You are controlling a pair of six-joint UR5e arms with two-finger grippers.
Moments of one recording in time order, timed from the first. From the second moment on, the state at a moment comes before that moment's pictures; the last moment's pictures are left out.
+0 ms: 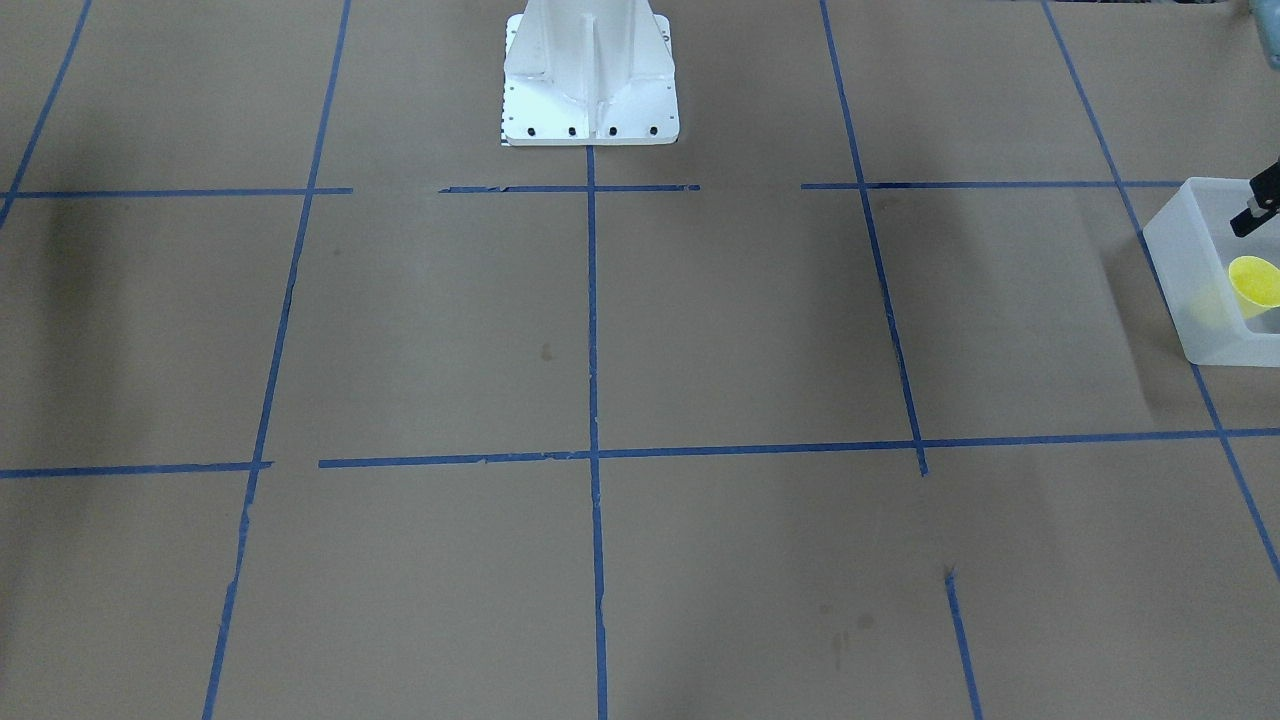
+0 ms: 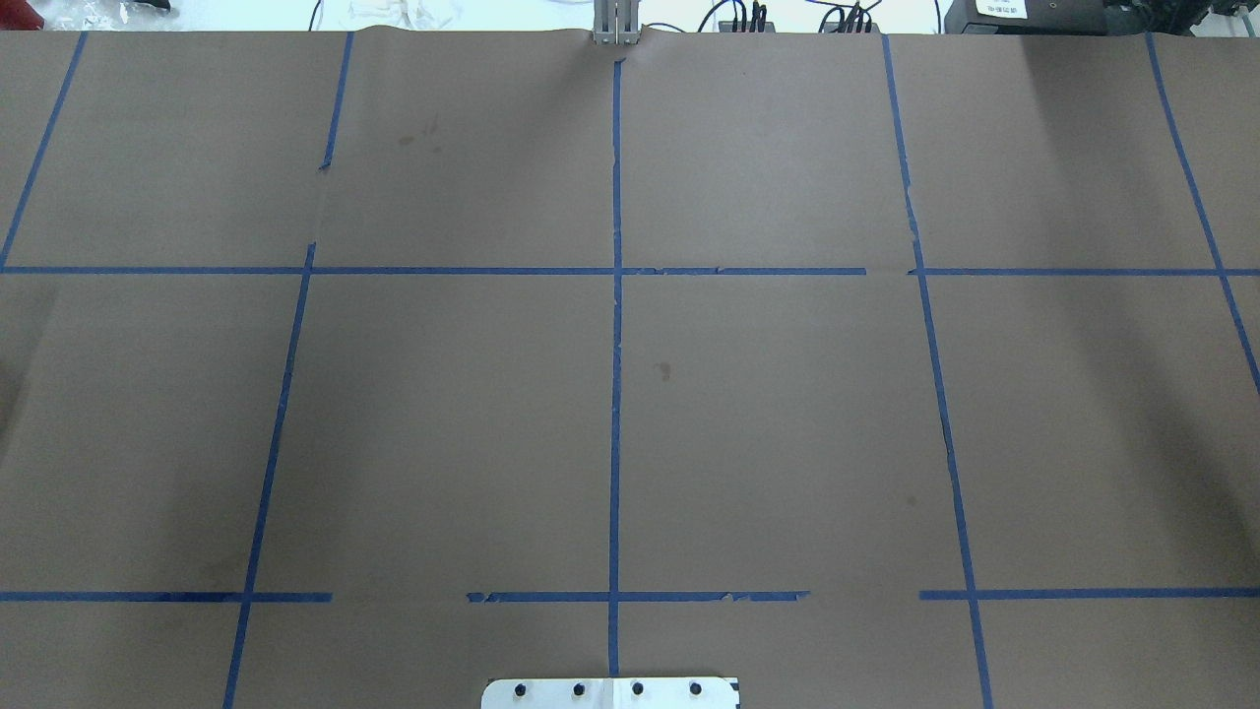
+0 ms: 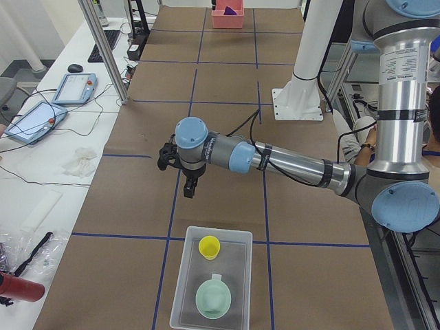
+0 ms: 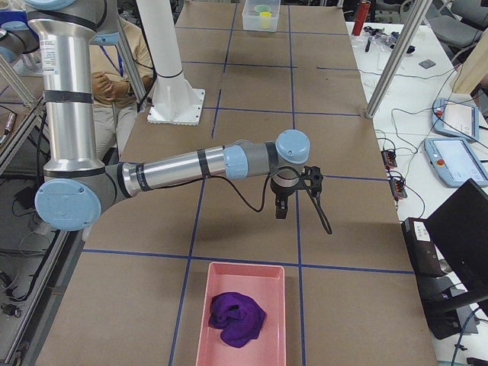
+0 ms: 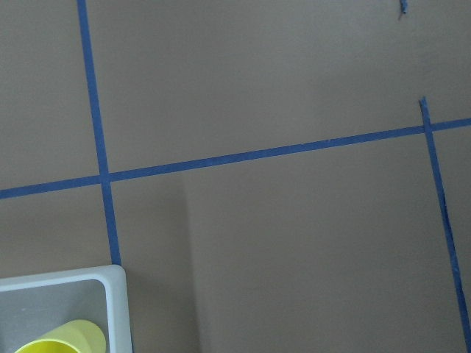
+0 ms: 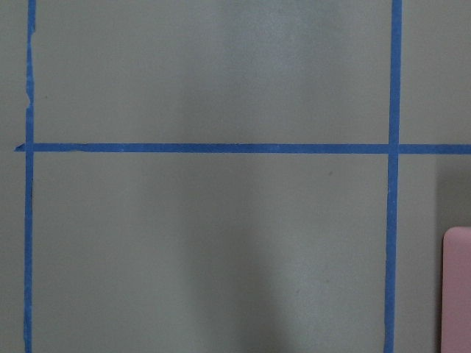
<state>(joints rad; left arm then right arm) -1.49 -1.51 -1.89 -1.67 -2.49 -0.11 1.44 -1.53 1.78 -1.65 2.43 0.21</state>
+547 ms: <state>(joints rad) -1.50 -1.49 -1.90 -1.68 -2.49 -0.10 1.44 -1.51 1.78 -1.65 2.43 0.21</state>
